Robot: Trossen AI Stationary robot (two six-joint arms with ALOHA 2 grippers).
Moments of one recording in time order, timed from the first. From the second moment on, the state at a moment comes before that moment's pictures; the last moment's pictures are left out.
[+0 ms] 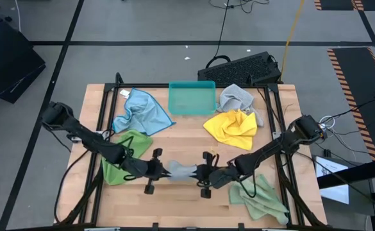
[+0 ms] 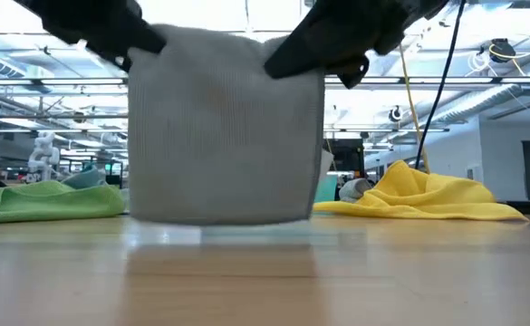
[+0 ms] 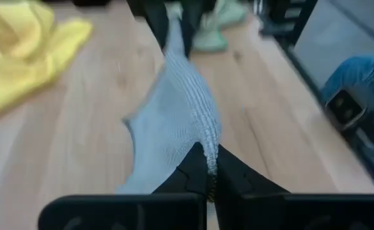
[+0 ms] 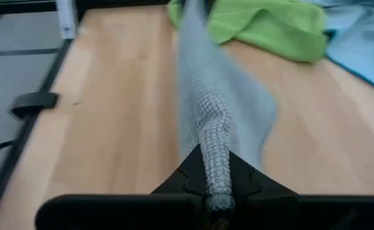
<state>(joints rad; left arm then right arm) -0.52 1.40 0.71 0.12 -0.27 -0.20 0.47 1.76 1.04 0.09 0.42 0.37</state>
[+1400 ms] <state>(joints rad) -0.66 1.72 0.71 0.55 -0.17 -0.35 0.60 1.99 0.82 0.82 0.28 0.83</state>
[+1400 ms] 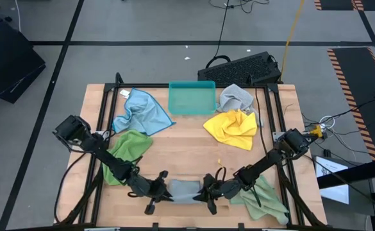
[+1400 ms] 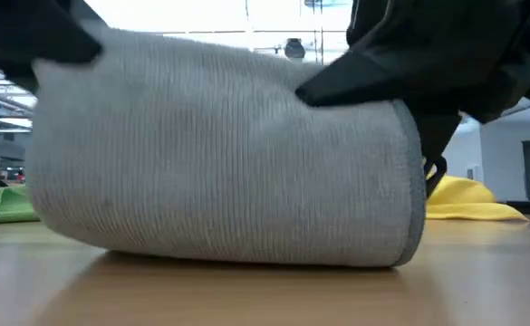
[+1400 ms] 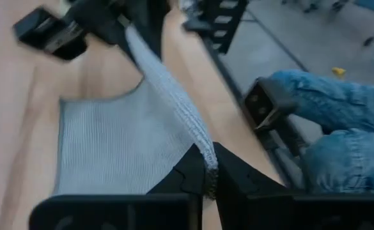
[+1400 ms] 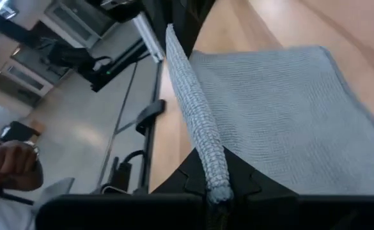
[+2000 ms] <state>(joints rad) -0.51 1.50 0.71 0.33 -0.27 -0.11 0.51 1.78 0.82 0.63 0.34 0.45</state>
